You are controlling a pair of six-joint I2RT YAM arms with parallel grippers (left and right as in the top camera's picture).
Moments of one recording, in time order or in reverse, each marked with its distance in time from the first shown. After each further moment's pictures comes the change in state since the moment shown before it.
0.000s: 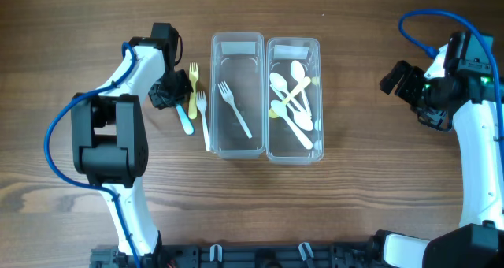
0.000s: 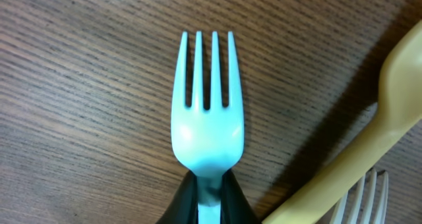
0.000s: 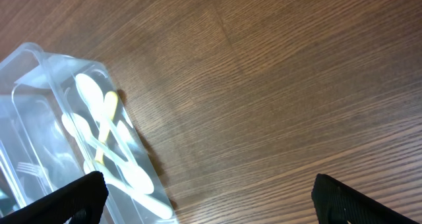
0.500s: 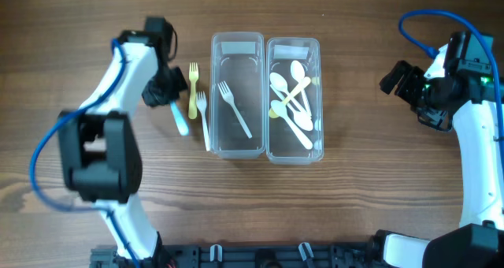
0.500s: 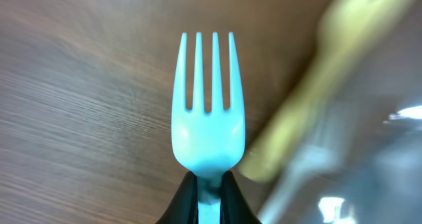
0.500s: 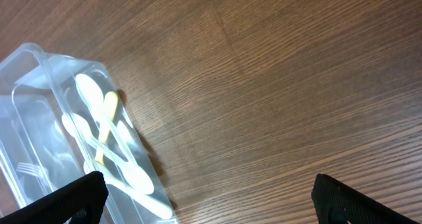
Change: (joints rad) left arm -0.005 -0.164 0.046 -0.146 -0.005 0.006; right arm 0.000 0.000 0.000 0.002 0.000 0.000
